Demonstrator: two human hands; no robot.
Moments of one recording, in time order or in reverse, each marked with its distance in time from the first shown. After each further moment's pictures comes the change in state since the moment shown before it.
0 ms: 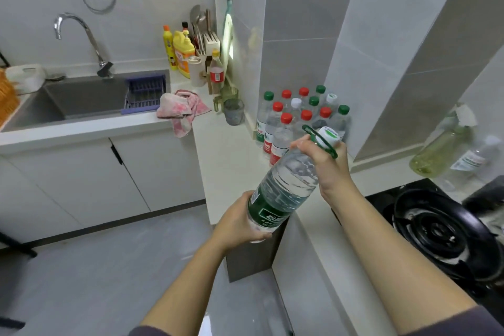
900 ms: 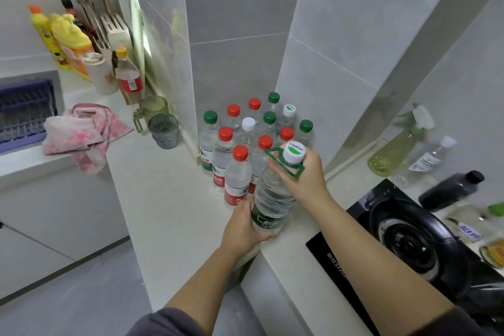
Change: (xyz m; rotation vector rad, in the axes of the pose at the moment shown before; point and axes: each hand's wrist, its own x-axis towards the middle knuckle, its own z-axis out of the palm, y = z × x) left_hand 0.207 -0.016 0.093 -0.103 -0.131 0.104; right_hand 0.146 0.058 -0.028 -0.412 0.104 -0.096
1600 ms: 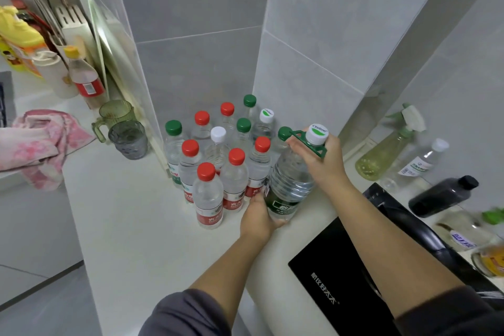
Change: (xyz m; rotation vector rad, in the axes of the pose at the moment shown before) left_hand 0.085 0.046 0.075 0.056 -0.066 -0.224; right_hand 0.077 0.048 -0.077 -0.030 0.119 0.067
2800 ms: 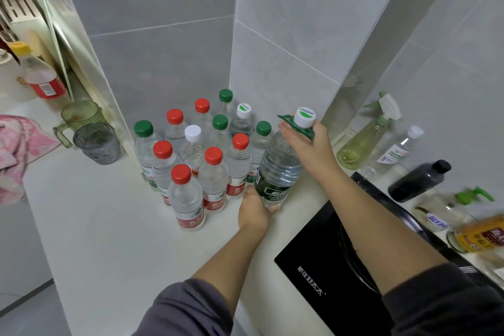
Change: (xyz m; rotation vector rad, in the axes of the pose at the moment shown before) left_hand 0.018 0.022 0.028 -0.066 0.015 -0.107; right_hand 0.015 0.008 -0.017 0.066 0.013 0.113
